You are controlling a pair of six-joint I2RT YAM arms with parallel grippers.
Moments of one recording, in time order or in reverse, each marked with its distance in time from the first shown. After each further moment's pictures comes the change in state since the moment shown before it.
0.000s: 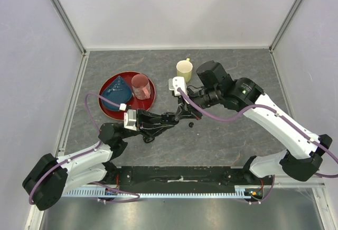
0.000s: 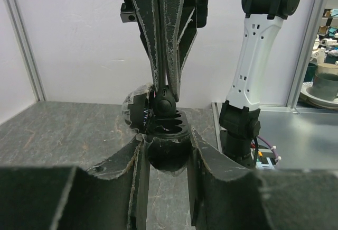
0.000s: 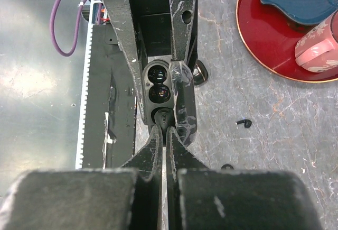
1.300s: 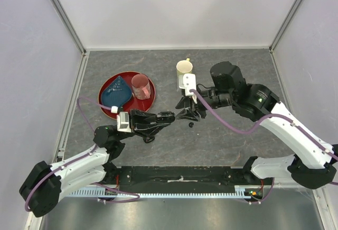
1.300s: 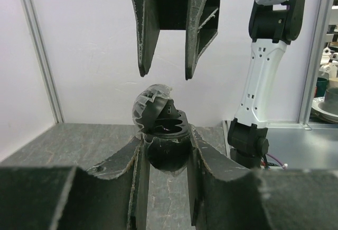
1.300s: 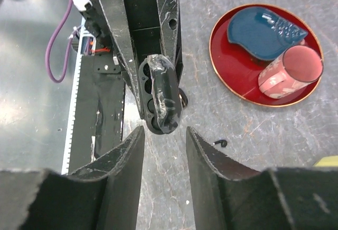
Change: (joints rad) left arm 0.000 -0.087 0.001 -0.009 -0.042 0.009; right arm 0.028 -0.094 -0.014 0.109 0.045 0.034
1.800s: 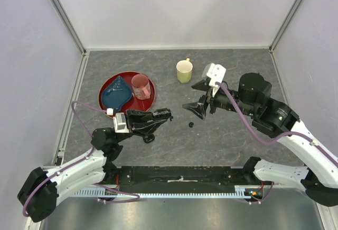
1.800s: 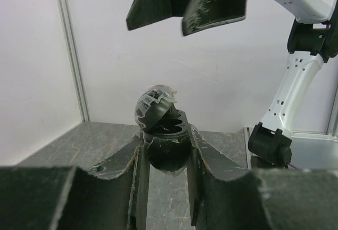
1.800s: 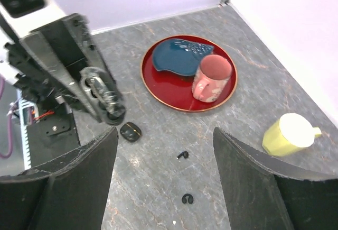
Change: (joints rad) left arm 0.000 -0.098 -0.024 -0.074 -0.106 0.062; right arm -0.018 -0.260 -0.225 0.315 0.307 0.211
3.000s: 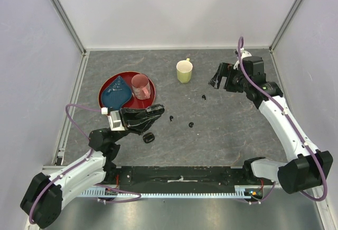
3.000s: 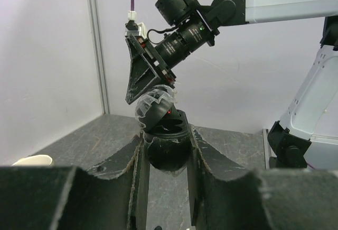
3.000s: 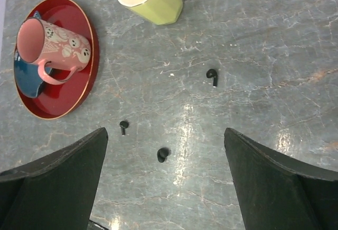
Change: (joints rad) left arm 0.138 -0.019 -0.052 0.047 0.019 -0.054; right arm -0.636 0.230 -0.188 -0.024 0.070 0.563
